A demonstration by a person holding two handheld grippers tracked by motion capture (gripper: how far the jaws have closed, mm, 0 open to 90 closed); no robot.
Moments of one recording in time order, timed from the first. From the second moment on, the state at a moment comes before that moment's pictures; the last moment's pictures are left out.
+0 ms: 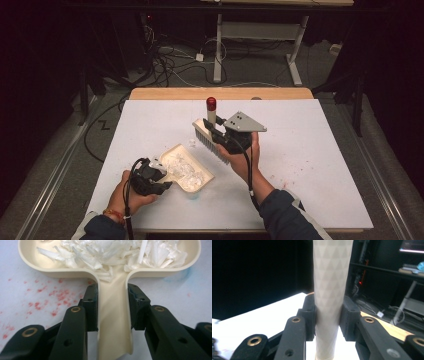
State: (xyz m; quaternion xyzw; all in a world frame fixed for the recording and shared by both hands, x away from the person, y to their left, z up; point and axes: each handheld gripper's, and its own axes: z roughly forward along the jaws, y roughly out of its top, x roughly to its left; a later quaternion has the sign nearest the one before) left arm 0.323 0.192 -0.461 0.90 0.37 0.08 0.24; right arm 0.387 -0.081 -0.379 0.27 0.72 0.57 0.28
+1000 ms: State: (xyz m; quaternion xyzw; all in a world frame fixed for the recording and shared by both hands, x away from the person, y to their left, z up) left arm 0.330 0.200 -0.460 0.89 0.38 0.08 0.23; right arm 0.415 -0.036 -0.413 0.18 0.78 0.55 0.24
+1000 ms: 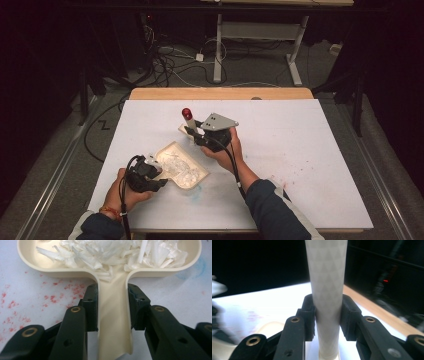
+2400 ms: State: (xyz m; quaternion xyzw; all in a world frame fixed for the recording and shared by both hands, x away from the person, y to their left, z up) left arm 0.301 0.212 -0.457 0.91 0.36 0.07 0.21; right arm 0.361 -0.110 -0.392 0.20 0.79 0.49 0.30
